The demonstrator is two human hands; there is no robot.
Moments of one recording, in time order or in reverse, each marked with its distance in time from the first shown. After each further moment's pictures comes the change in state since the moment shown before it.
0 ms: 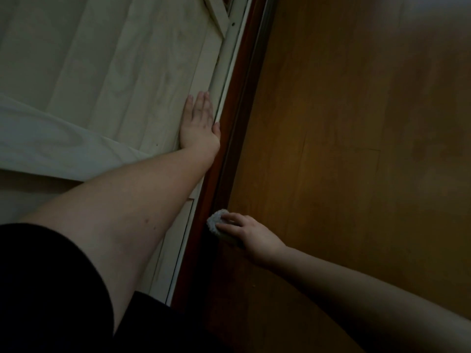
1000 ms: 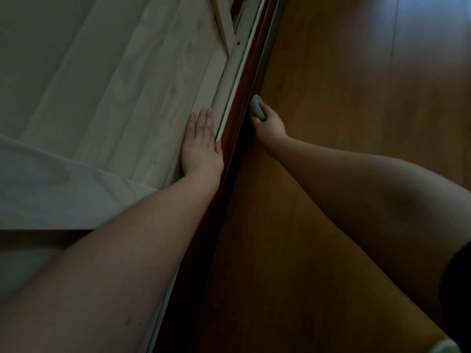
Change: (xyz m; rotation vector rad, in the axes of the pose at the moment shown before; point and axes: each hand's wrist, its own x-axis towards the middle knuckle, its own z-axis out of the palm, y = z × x) left_hand 0.004 0.006 0.004 -0.039 0.025 -0.036; right_hand 0.167 0.064 -0.202 0.611 0.657 0.489
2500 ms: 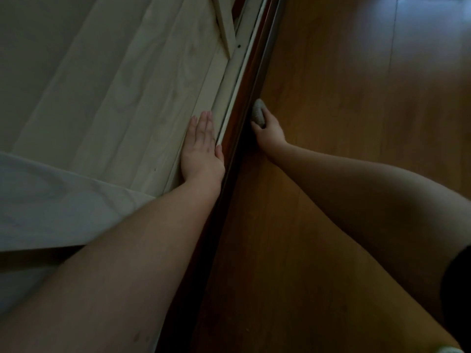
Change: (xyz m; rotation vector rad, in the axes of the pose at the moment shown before) left_hand 0.004 0.004 0.007 -0.013 0.010 -0.003; right_hand 0.017 0.021 0.002 -0.067 -0.018 -0.040
